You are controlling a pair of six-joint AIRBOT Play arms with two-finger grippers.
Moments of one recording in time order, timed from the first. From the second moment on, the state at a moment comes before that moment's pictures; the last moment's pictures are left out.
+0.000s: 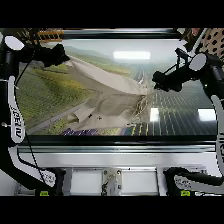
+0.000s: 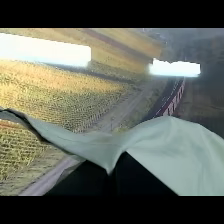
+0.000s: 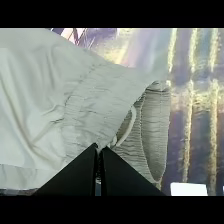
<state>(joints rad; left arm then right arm) 0.09 -1.76 1.98 0.94 -1.26 -1.57 0.06 -1.40 1.50 -1.27 1.28 1.85</state>
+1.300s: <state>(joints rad) 0.15 -1.23 0.64 1.10 -0.87 -1.42 0.19 -1.22 0.79 -1.40 0.95 1.75</state>
